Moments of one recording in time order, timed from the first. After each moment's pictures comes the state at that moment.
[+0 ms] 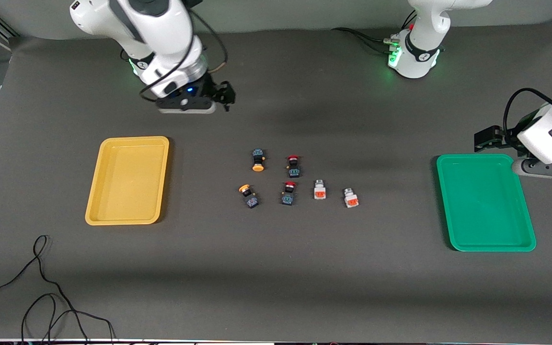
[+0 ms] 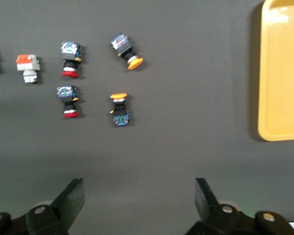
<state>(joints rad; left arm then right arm) -0.05 0.11 -0.02 -1.55 0.00 1.54 0.07 0.80 -0.06 -0.06 -1.96 0.03 1.88 0.81</state>
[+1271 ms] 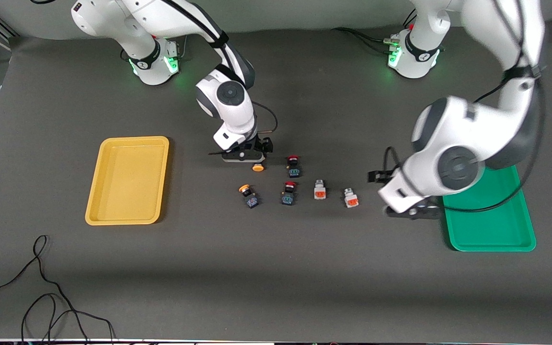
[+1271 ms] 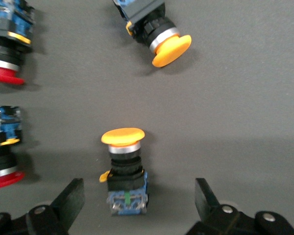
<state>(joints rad) -0.27 0.48 -0.12 -1.49 -0.02 1.73 -0.34 0.86 0.46 -0.07 -2.11 0.01 2.62 0.85</state>
